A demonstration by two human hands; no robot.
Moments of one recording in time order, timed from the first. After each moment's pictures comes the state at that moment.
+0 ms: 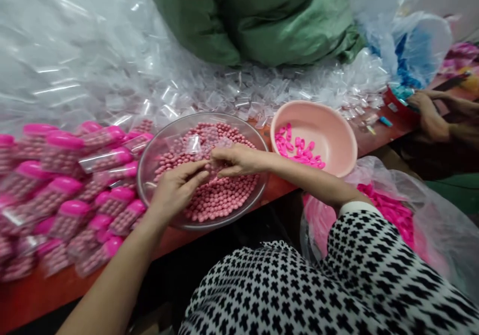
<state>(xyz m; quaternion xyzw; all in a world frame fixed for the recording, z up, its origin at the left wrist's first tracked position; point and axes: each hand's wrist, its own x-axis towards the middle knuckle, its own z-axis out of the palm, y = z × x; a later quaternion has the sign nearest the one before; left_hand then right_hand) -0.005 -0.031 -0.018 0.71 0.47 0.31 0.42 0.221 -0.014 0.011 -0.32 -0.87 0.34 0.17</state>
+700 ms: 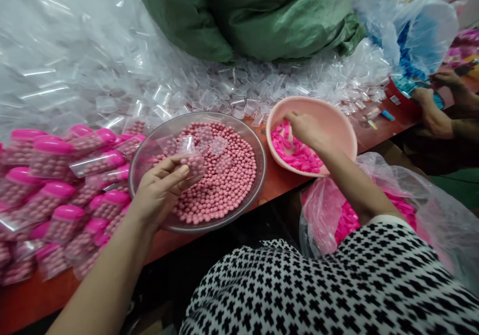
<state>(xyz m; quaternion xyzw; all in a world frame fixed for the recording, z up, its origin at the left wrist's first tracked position) 0.006 -0.037 0.006 0.40 0.45 0.40 0.69 0.388 -0.028 0.020 -0.73 -0.69 -0.02 -0.01</state>
